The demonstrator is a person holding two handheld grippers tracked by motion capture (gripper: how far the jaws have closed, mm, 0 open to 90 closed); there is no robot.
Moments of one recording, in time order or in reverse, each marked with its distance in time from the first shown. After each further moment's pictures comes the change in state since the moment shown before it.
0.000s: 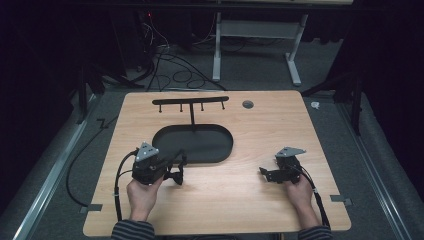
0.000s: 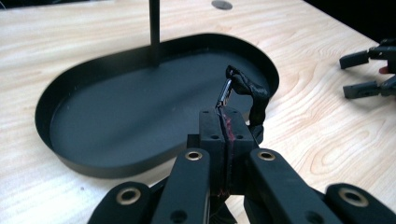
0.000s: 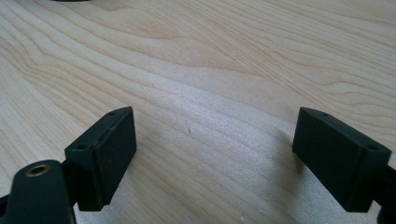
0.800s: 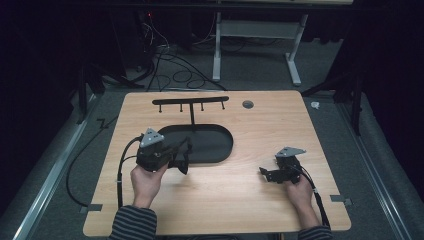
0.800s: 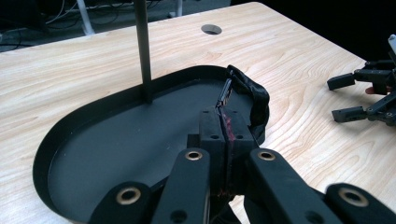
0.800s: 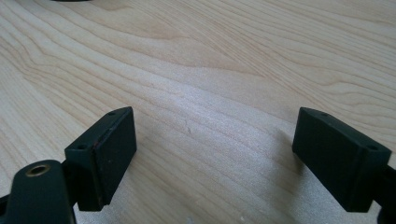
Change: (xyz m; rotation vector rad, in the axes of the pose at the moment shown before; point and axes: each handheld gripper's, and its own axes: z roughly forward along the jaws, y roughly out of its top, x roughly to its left) left arm -0.004 0.039 0.006 -0.024 -0.023 0.050; right arm 0.000 0.000 0.000 0.002 0.000 0.006
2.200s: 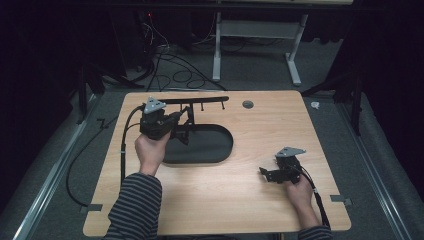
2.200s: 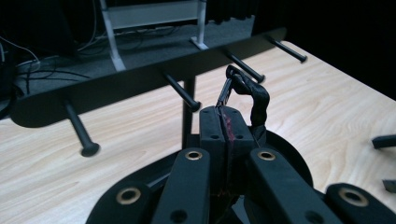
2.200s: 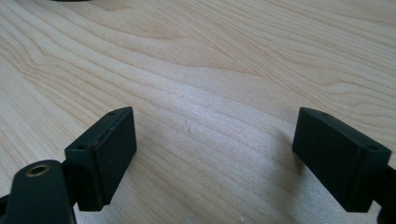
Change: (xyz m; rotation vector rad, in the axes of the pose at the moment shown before) left arm 0.032 0.066 0.027 -0.079 0.089 0.000; right arm 0.000 0.000 0.000 -0.001 0.000 0.001
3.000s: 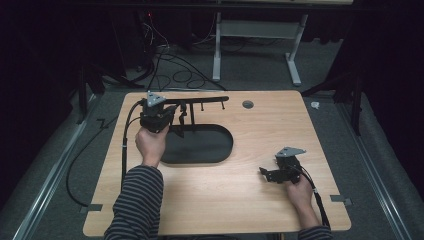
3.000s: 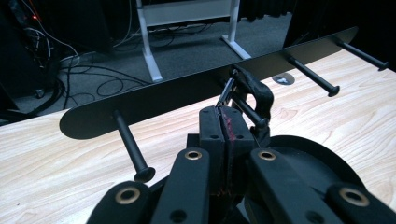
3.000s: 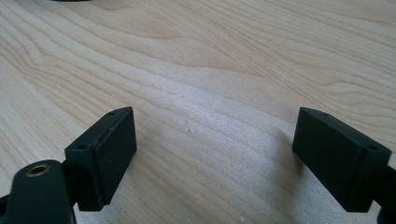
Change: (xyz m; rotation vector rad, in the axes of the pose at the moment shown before) left arm 0.015 0.003 0.022 0.020 0.129 -0.005; right arm 0.000 0.000 0.000 -0.001 0.000 -0.001
